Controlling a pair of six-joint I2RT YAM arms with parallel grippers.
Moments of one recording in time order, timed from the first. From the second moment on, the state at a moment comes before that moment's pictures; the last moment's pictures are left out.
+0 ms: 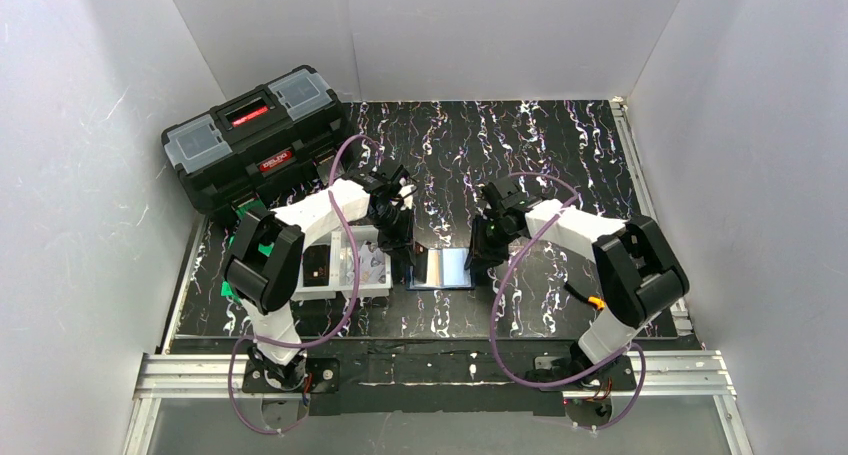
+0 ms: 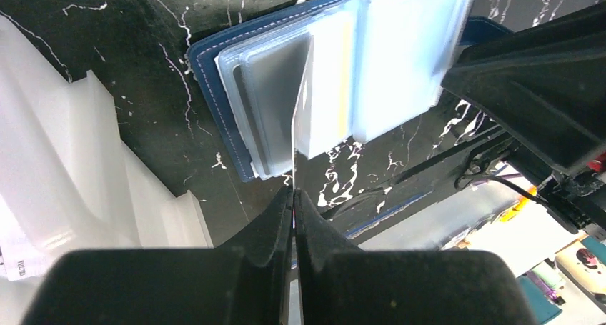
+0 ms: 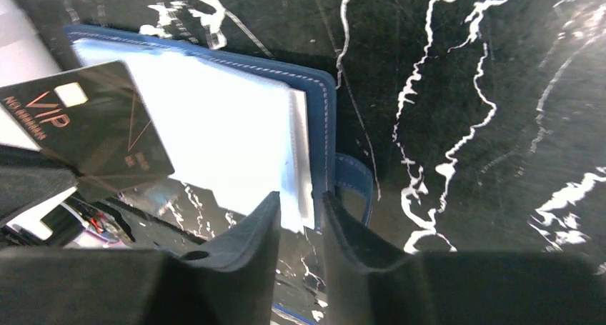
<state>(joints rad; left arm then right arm) -0.58 1.79 1.25 -0.83 0.40 -0.51 0.56 1.66 0.94 -0.51 -0.33 0.65</state>
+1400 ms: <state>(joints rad) -0.44 1.57 1.20 -0.32 0.86 -0.95 0.43 1.41 0.72 0.41 -0.76 1.28</state>
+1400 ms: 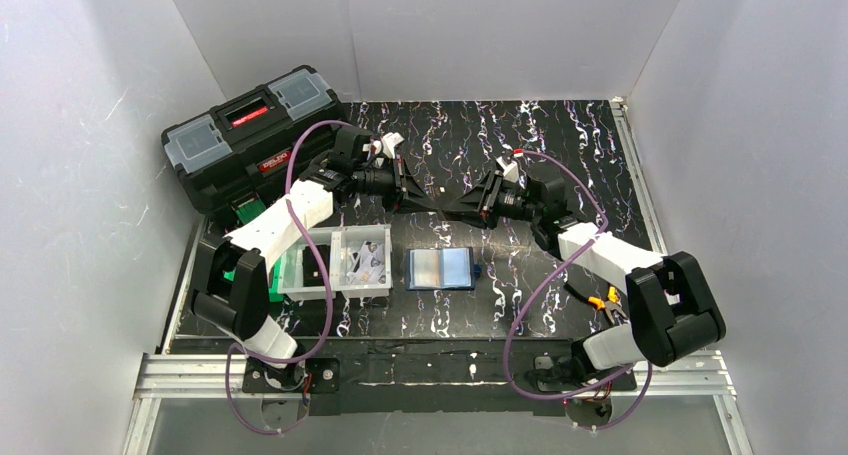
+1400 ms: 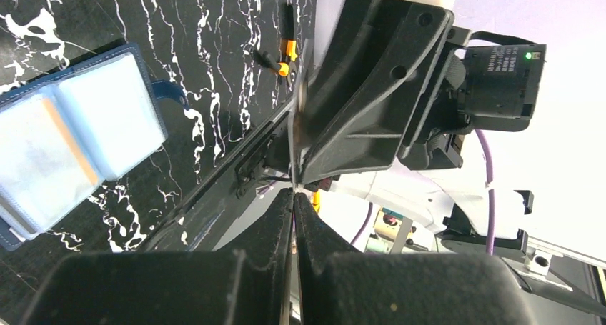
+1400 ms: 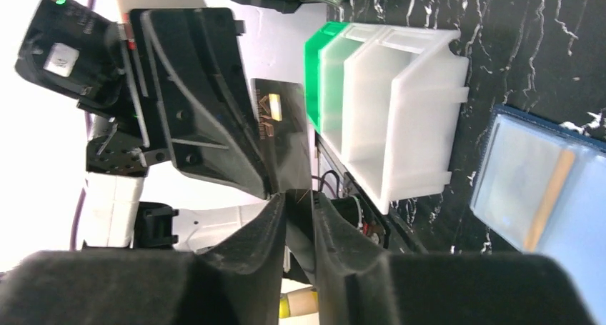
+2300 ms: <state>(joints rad) -0.42 1.57 1.16 -0.17 0.89 -1.07 0.42 1.55 0.70 0.83 -0.94 1.56</state>
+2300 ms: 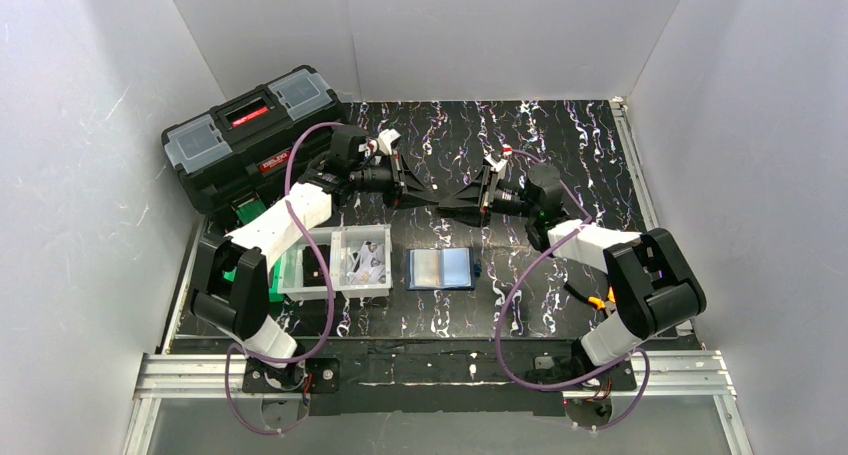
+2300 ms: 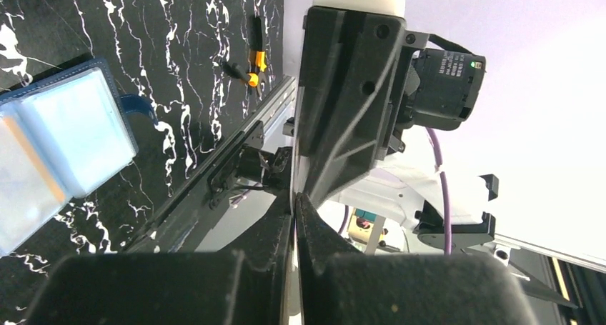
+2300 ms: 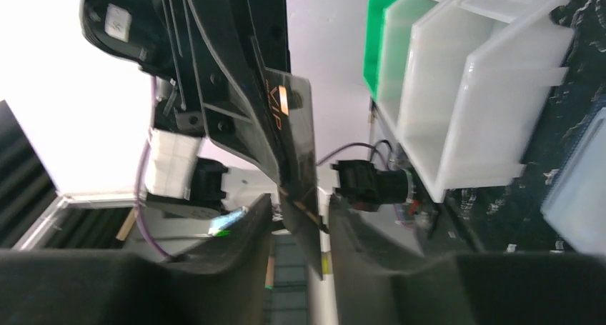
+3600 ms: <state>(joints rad) -0.40 1.55 1.29 -1.32 -0.57 -0.52 0.43 1.28 0.88 -0.44 -0.53 0.74</state>
